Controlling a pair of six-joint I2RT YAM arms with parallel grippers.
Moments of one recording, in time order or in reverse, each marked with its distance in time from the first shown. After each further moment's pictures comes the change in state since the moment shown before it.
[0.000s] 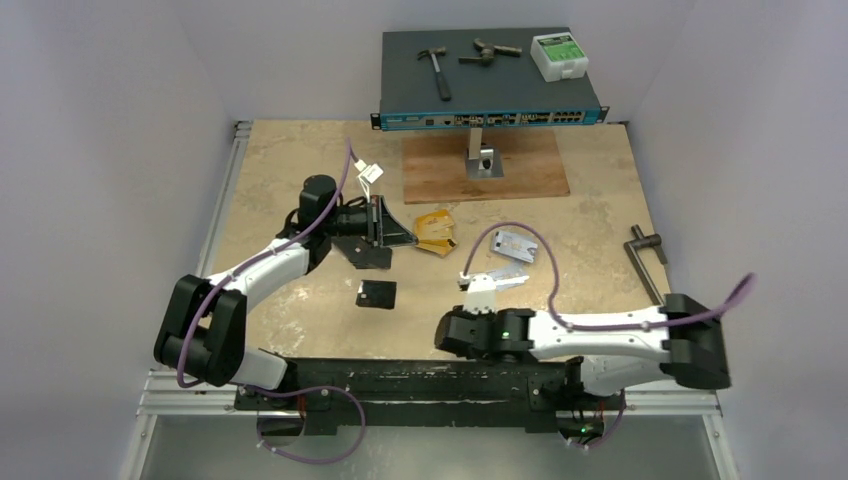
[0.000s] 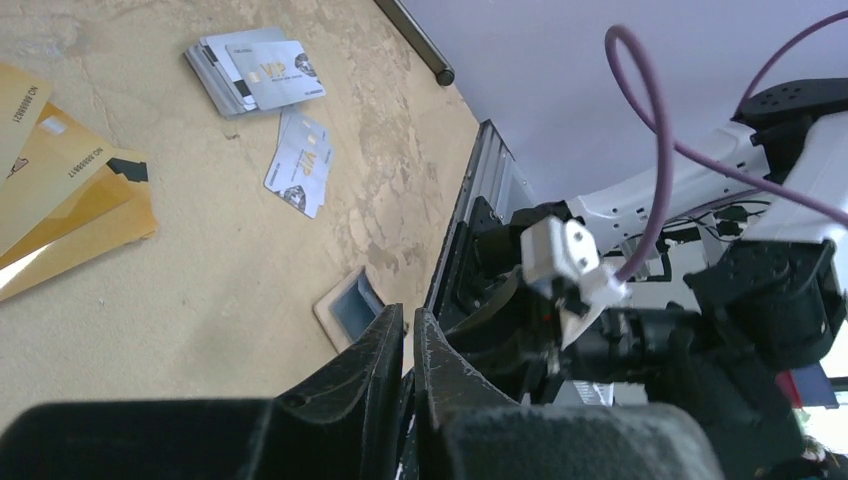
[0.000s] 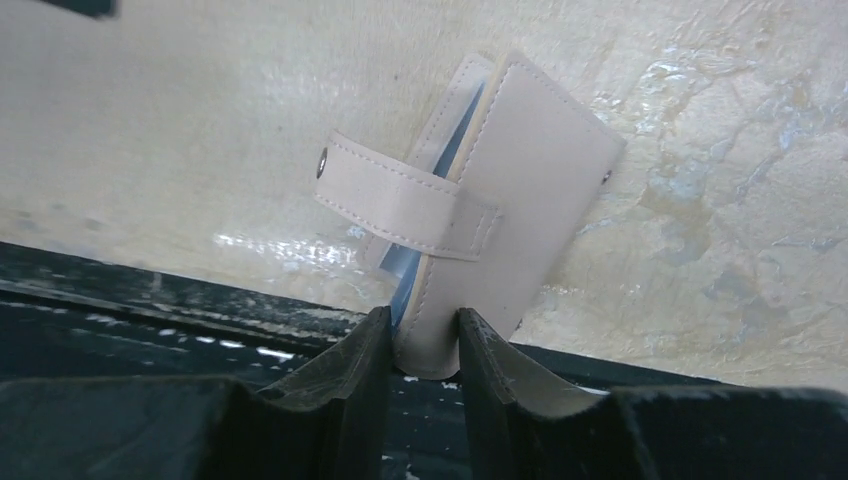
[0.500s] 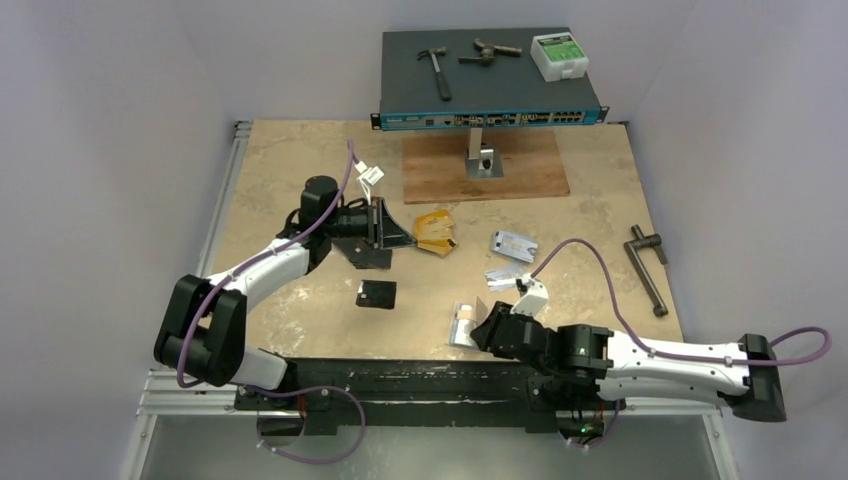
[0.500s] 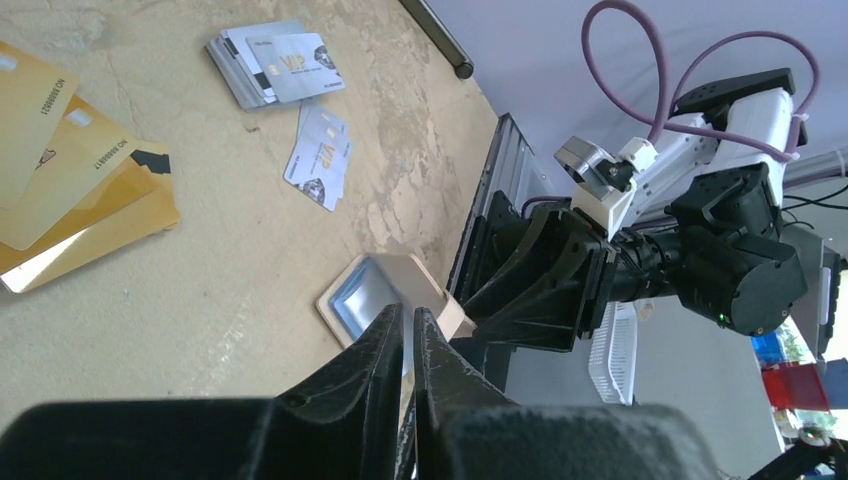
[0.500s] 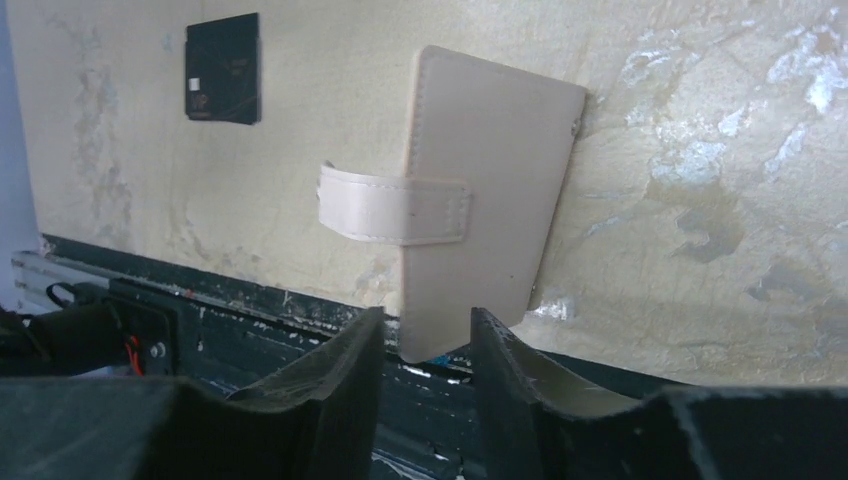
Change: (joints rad) left arm -0.001 0.000 0.000 -0.042 -0.016 0.055; right arm -0.052 -0.673 -0.386 0.204 -0.002 0.169
